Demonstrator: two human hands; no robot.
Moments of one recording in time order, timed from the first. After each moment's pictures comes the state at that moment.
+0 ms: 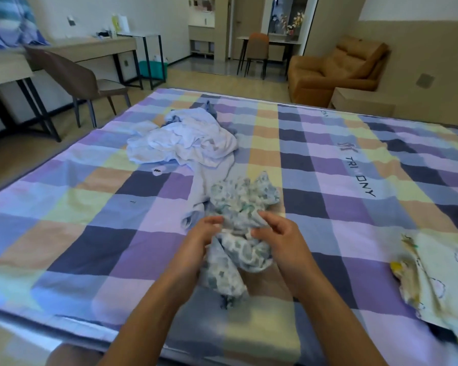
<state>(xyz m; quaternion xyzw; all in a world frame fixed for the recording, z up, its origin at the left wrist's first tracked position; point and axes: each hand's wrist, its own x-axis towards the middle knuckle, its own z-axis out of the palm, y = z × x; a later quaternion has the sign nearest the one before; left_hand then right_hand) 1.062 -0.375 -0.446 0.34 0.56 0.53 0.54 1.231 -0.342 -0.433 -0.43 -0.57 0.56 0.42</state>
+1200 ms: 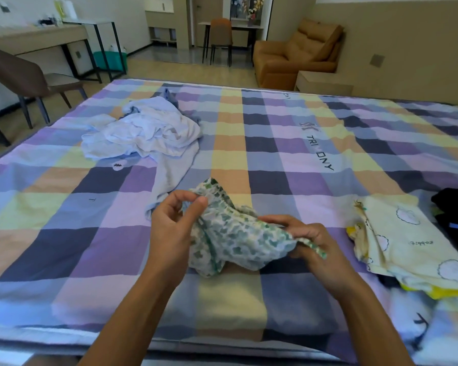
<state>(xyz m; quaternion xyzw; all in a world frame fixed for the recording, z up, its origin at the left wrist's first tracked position) 1.103 -0.392 -0.433 0.39 0.47 0.66 0.44 1.354 -0.372 -0.451 -0.32 -0.69 0.51 0.40</state>
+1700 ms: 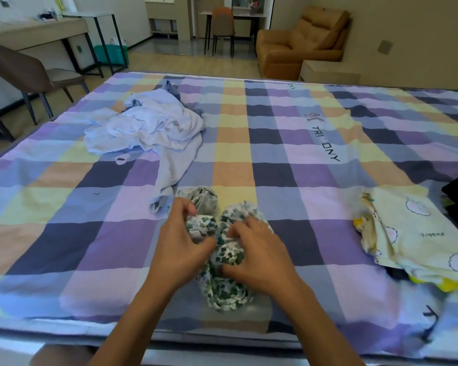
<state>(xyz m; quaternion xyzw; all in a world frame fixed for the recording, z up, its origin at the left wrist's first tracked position) 1.092 -0.411 -0.457 0.57 0.61 0.47 0.30 1.263 -0.390 -0.460 -0.54 -0.82 0.18 0.12</state>
